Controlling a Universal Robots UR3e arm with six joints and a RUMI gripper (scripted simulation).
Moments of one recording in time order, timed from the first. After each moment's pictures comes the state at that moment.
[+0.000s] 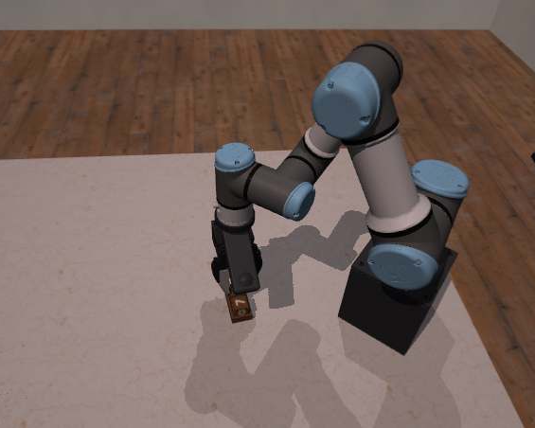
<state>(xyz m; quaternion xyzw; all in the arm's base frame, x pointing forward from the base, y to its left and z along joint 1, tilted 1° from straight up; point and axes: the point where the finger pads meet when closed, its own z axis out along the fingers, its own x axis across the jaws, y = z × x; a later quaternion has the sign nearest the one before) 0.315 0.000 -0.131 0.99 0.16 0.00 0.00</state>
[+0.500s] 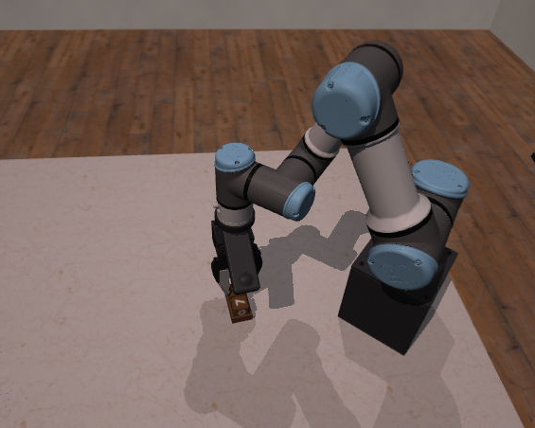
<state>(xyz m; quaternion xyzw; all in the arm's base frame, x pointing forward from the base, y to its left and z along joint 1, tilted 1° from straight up) 0.315 0.000 -0.131 0.99 0.16 0.00 0.00</state>
